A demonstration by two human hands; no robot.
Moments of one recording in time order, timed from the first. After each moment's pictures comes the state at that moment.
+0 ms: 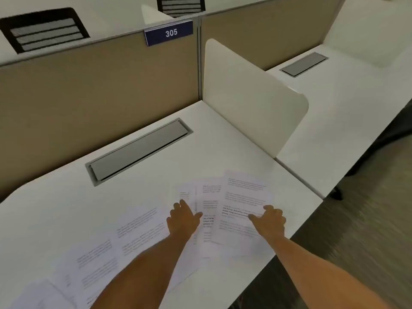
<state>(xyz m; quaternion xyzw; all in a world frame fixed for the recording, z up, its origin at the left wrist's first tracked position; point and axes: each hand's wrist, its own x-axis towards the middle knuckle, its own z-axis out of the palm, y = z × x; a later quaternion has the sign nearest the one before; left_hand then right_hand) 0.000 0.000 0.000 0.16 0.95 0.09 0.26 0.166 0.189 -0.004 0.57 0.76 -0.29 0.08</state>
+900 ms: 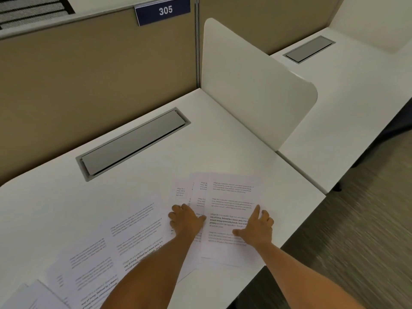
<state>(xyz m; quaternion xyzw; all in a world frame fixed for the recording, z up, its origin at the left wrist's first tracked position) 0.003 0.019 -0.042 0.07 0.95 0.11 0.30 0.155 0.162 -0.051 0.52 0.80 -0.21 0.21</state>
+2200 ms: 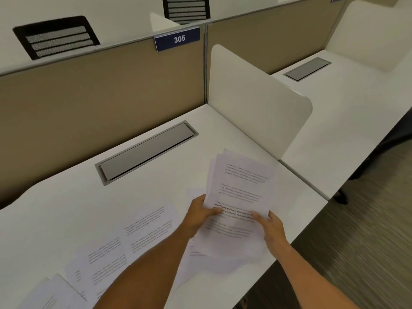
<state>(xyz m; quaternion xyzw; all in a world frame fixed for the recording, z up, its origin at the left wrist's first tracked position) 0.002 -0.001 0.031 0.16 0.68 0.58 0.42 0.185 0.166 -0.008 0.50 0.49 -0.70 -0.12</state>
